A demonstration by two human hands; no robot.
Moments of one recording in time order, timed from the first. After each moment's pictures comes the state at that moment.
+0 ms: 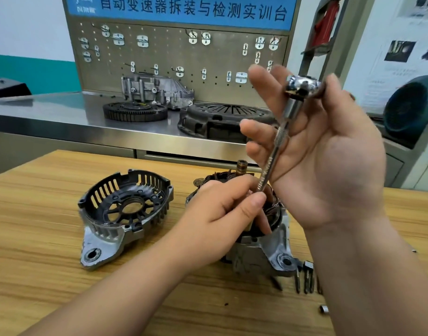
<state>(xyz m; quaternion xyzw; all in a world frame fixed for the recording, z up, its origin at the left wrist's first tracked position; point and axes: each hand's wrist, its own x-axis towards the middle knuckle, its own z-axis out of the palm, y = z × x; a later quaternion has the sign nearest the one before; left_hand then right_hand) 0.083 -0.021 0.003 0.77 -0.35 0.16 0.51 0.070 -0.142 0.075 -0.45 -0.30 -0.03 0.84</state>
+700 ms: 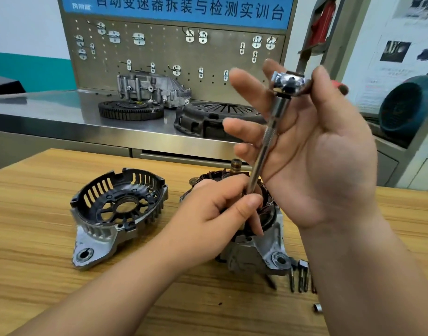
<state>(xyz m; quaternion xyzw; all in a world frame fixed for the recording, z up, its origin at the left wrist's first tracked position) 0.084 -0.021 0.003 0.76 -0.36 0.16 0.52 0.070 -0.143 0.076 -0.45 -0.33 -0.01 0.83</state>
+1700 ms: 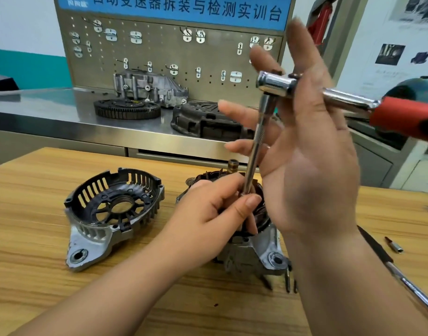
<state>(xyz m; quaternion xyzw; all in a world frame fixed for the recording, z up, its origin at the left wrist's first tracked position) 0.079 -0.024 0.002 0.78 -0.32 0.17 0.52 0.065 -0.130 0.072 -0.52 -0.34 -0.20 0.75</state>
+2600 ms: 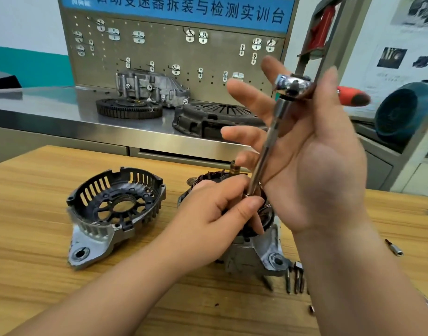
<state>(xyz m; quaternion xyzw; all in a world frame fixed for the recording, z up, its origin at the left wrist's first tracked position) 0.082 -0.024 0.002 0.78 -0.34 0.18 0.49 0.071 -0.138 0.072 -0.49 -0.33 -0.06 0.80</state>
